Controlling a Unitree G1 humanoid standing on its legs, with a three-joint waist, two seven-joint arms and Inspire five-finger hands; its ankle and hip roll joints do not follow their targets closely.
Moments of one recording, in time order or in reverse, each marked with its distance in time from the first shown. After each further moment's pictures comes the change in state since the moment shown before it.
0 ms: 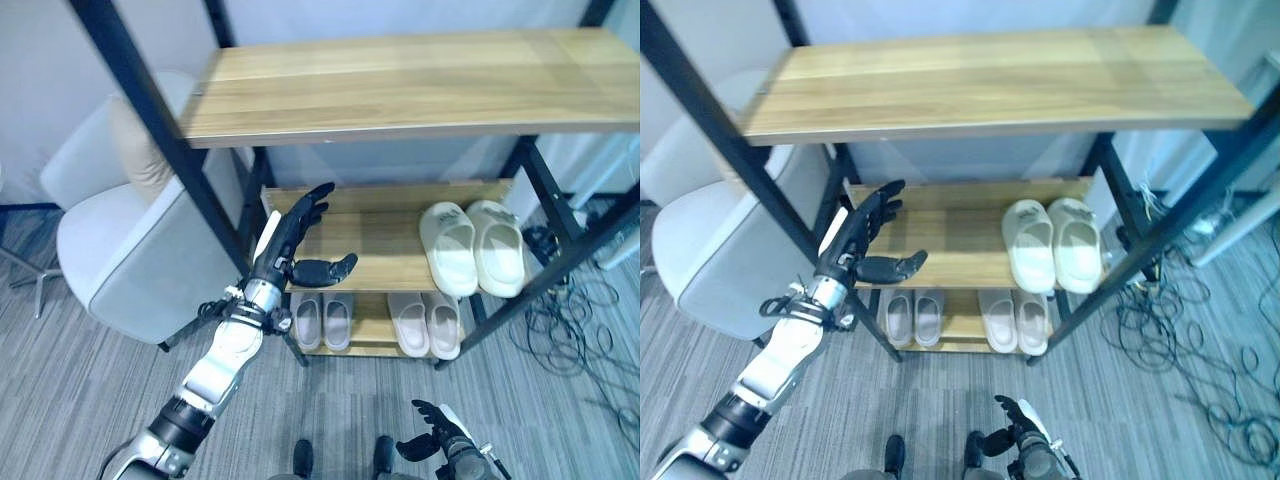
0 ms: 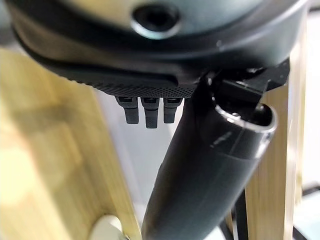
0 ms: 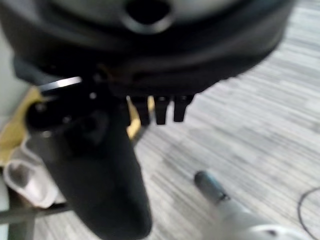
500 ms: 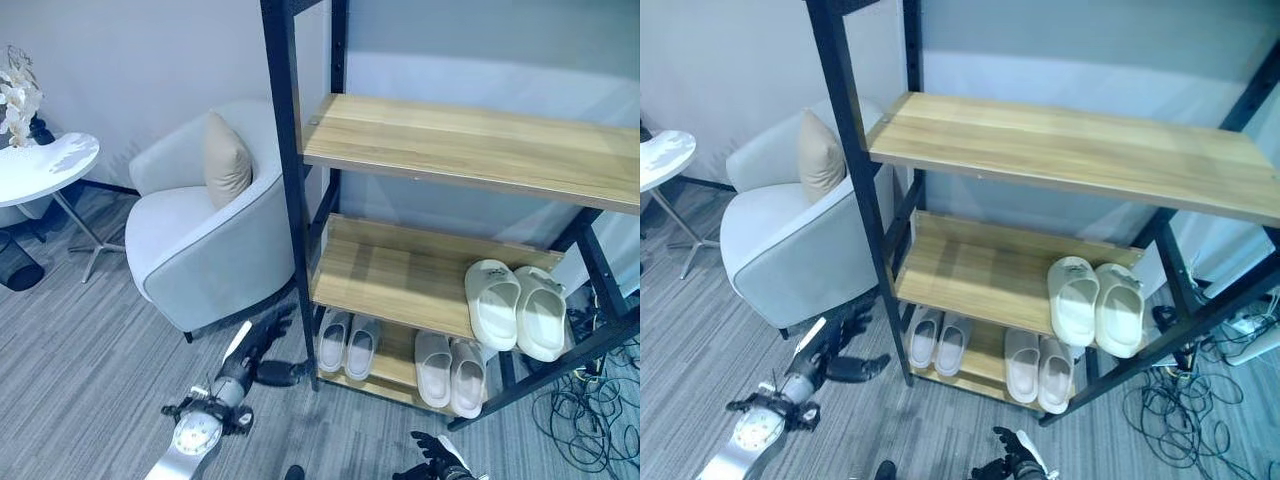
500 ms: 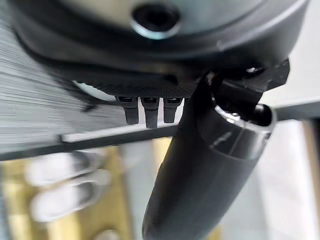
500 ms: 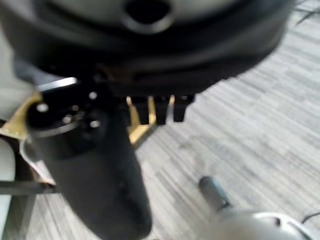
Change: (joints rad) left arm 0.444 0.050 0.076 0.119 0.006 0.027 -0.133; right arm 0.057 0.045 -0.025 0.073 -0.003 0.001 -0.001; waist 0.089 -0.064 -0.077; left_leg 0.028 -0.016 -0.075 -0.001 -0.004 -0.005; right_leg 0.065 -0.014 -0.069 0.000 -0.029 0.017
